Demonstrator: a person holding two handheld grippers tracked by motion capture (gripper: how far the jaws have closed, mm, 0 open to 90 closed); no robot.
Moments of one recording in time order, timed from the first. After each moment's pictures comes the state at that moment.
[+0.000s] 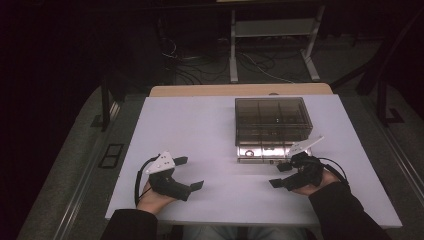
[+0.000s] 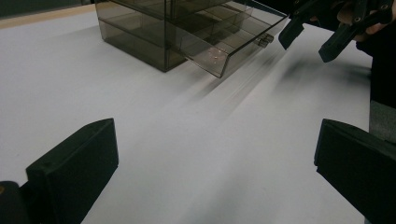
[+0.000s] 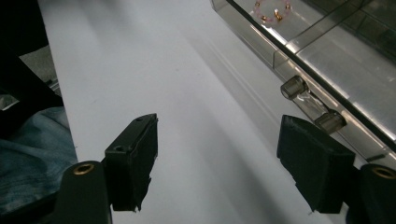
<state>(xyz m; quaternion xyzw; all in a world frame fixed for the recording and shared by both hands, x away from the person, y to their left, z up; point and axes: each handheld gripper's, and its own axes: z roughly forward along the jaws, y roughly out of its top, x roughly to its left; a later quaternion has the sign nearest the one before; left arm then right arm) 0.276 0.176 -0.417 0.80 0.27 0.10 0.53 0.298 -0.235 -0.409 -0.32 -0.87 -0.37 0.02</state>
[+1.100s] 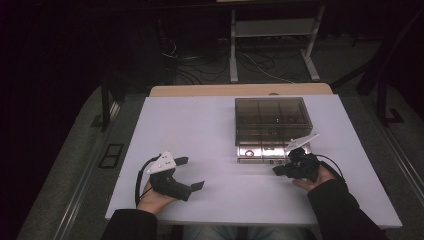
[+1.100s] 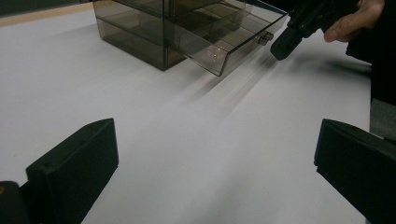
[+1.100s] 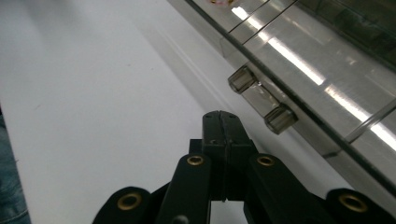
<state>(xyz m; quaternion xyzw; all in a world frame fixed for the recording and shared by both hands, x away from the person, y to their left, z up) 0.277 0.174 -0.418 0.80 0.27 0.10 0.52 0.317 -0.235 -0.423 -0.35 -0.87 -0.33 -0.01</state>
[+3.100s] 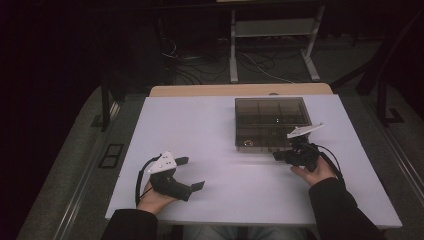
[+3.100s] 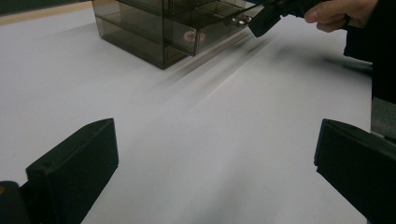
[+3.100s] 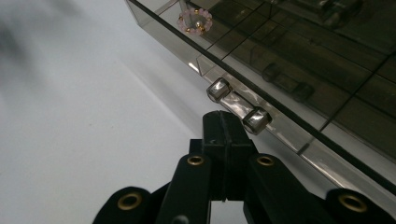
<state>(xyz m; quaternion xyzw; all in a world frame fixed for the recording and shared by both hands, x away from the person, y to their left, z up) 0.277 0.173 -0.419 0.81 0.26 0.10 0.52 0.340 -0.240 -0.414 -0.41 -0.83 -0.37 -0.05</state>
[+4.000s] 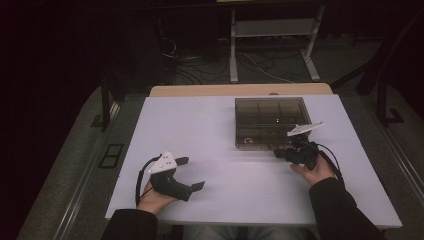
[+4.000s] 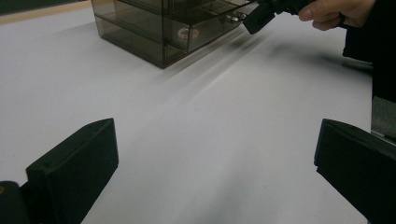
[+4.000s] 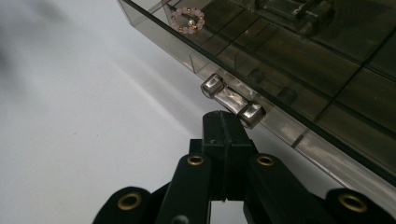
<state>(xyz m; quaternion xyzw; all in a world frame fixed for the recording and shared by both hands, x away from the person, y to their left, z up) 0.278 0.173 -0.419 0.81 0.26 0.10 0.52 0.346 -0.241 -0.415 -0.42 -0.83 -0.37 -0.06</state>
